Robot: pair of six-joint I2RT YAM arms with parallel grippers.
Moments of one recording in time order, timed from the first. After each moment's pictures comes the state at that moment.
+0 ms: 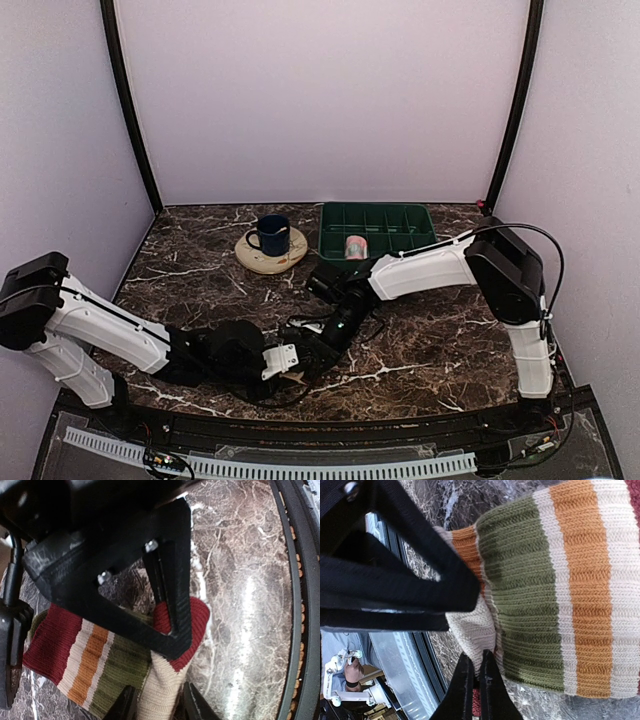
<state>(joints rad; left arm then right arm) -1.20 1.49 0.51 0.20 -0.05 0.18 1.00 2.15 1.45 -0.64 -0.79 0.02</state>
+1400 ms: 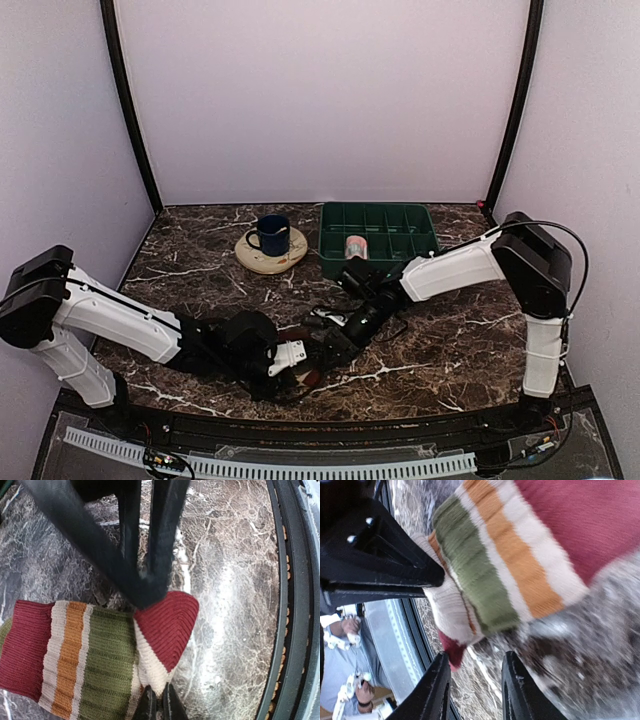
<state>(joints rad) -1.17 1.54 0.63 -0.01 0.07 0.10 0.93 2.01 1.21 -0.42 -0.80 0.15</state>
